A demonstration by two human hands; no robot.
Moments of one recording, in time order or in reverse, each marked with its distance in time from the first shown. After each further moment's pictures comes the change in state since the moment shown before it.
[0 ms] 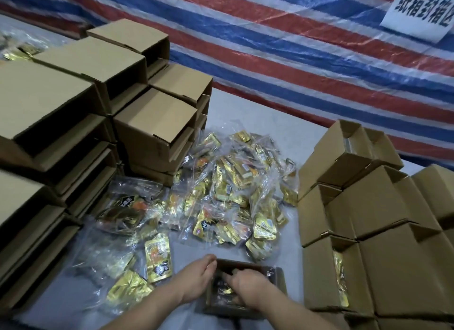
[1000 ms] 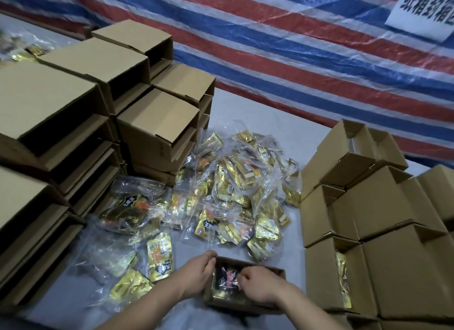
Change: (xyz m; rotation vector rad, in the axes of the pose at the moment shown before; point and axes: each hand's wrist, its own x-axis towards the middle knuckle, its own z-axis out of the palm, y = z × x) left_hand -0.003 0.009 -0.010 0.011 0.002 -0.054; right_hand -0.036 0.009 -0.017 0.605 0.078 0.202
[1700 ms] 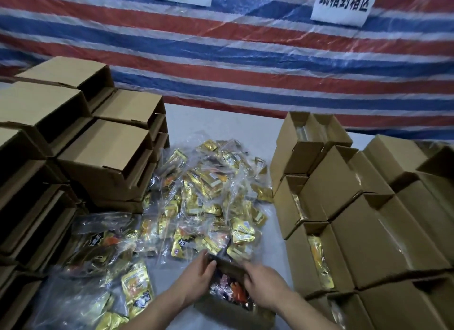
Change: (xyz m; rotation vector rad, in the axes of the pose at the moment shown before) left_hand 0.017 0.070 0.011 -0.089 -0.029 -0.060; right_hand -0.012 0.064 0.009 0.009 0.373 -0.017
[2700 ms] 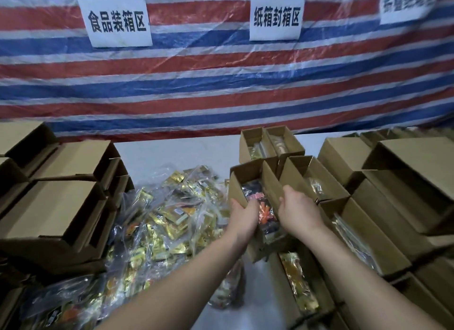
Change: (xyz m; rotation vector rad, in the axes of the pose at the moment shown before) left_hand 0.074 0.265 0.054 -0.509 0.065 0.099; right_hand -0.015 0.079 -0.218 0.102 0.660 0.423
